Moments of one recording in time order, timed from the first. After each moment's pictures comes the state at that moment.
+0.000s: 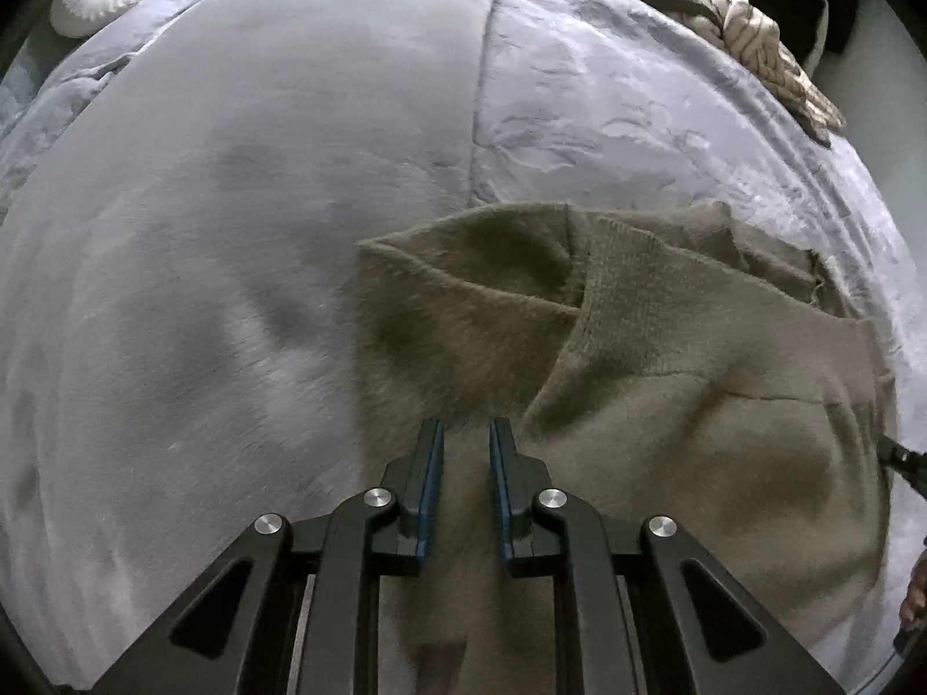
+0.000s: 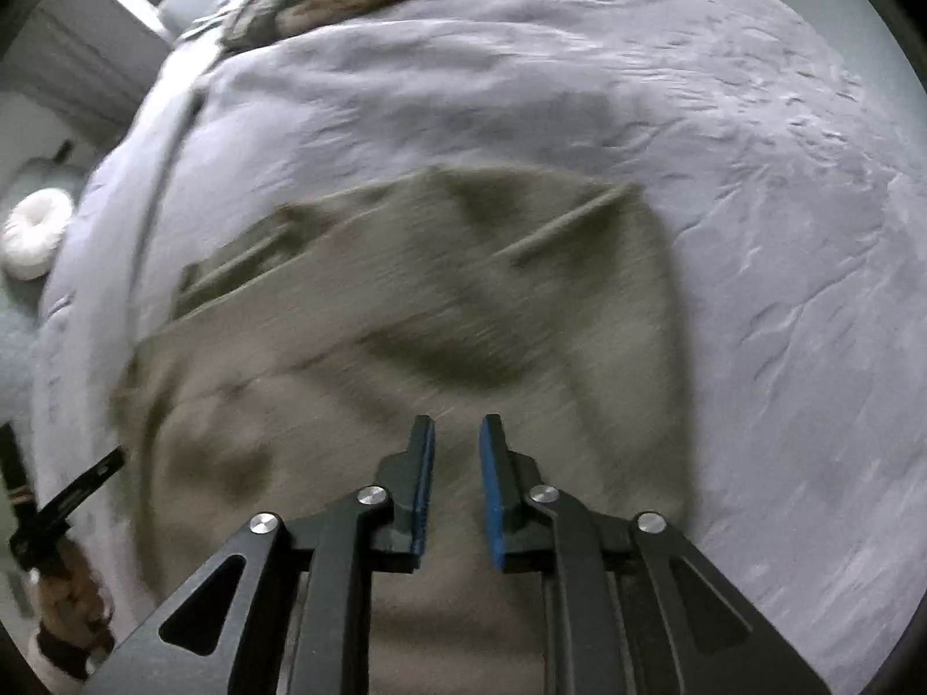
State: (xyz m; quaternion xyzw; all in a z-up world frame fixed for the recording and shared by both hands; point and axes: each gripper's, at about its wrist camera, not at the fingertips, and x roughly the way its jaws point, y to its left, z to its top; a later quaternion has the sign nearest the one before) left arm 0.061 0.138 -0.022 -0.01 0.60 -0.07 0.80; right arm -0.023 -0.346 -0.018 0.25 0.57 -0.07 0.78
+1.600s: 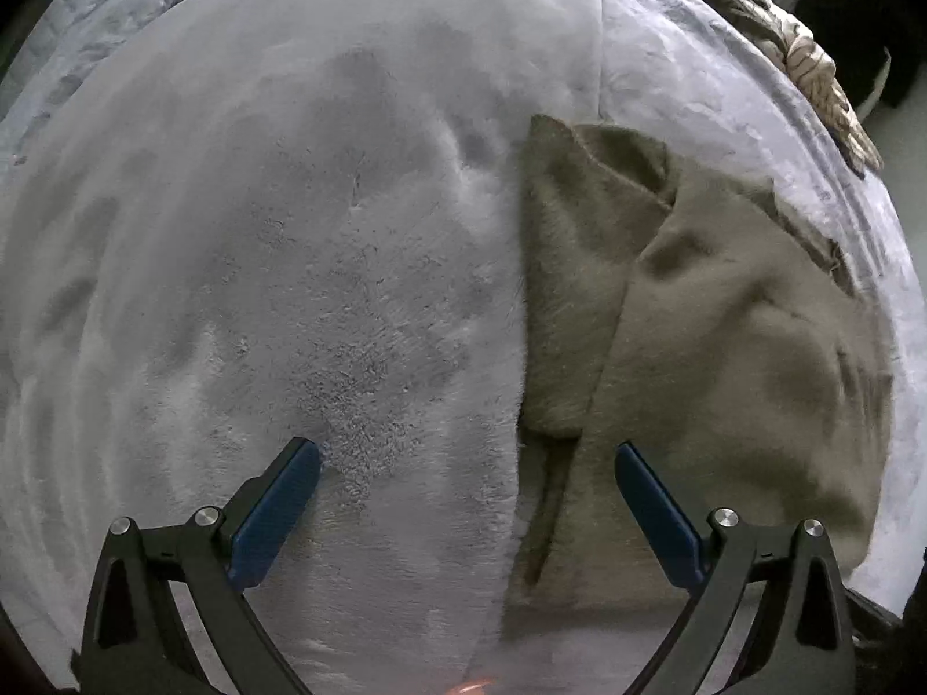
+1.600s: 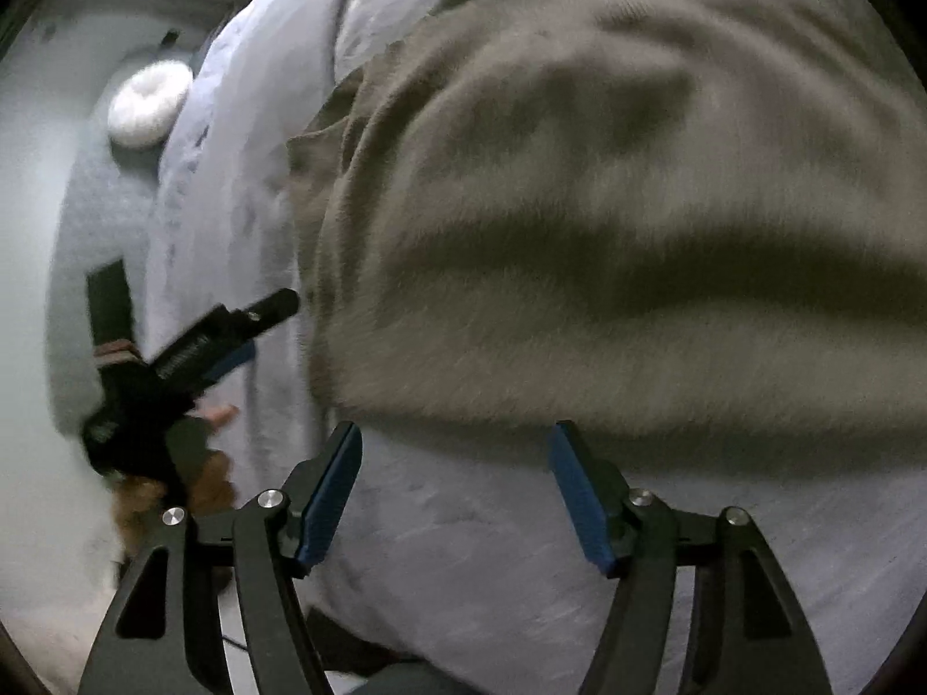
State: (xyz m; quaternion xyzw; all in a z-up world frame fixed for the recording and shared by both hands) left arm -0.038 0.222 -0.008 -0.07 0.63 -0.01 0.77; right arm -0.052 -0.169 -0.046 0.33 0.65 0.12 0.68
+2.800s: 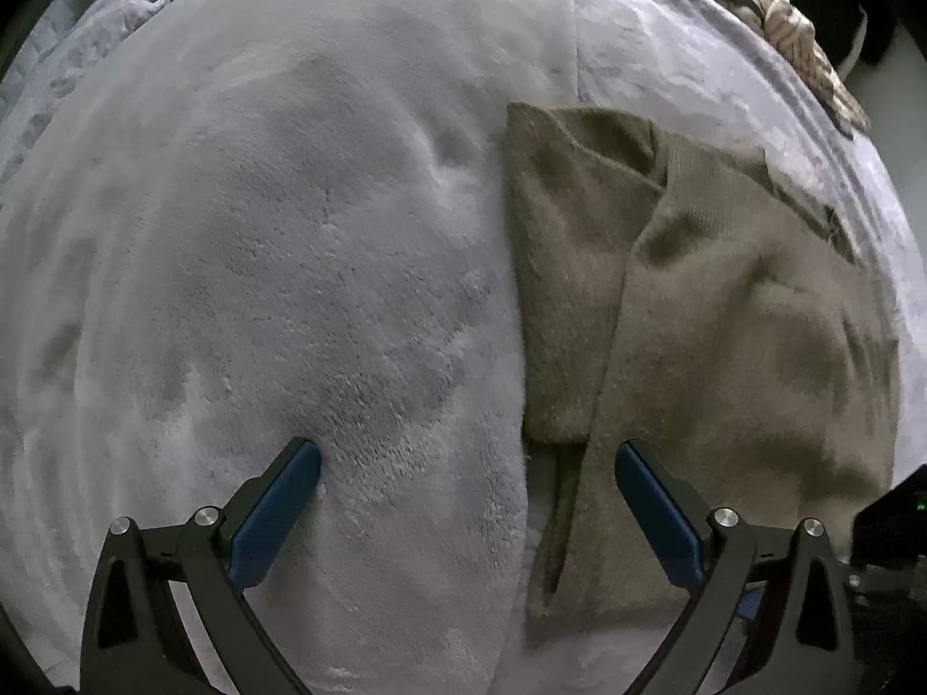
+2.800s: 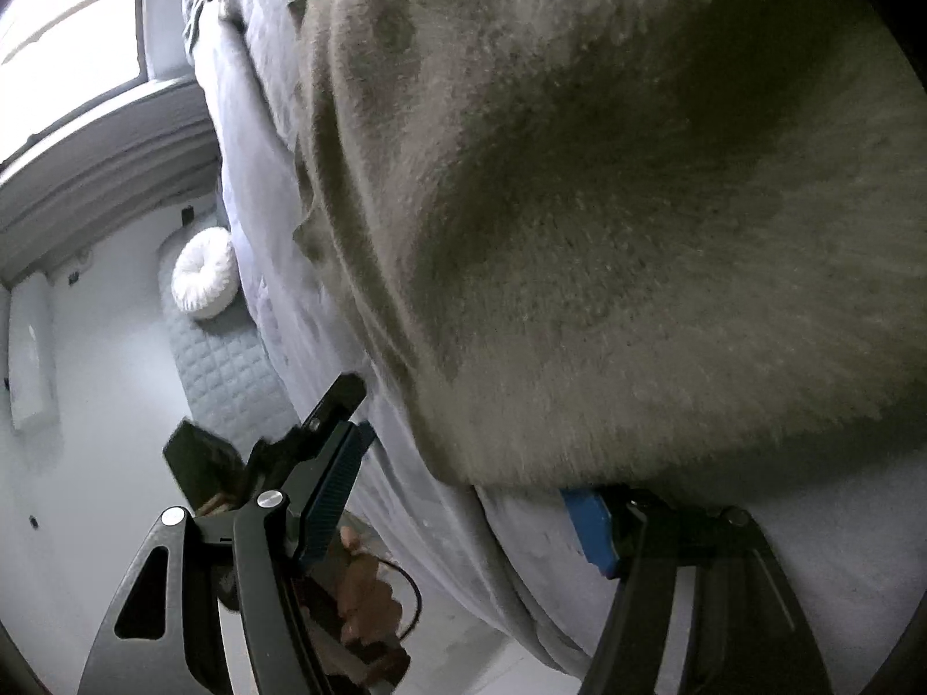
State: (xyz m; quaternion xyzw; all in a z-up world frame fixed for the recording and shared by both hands) left arm -0.005 0.183 -0.031 -0.04 0.64 -0.04 0.77; right arm -0.041 -0.136 -0.126 0.62 0.56 0.09 0.55
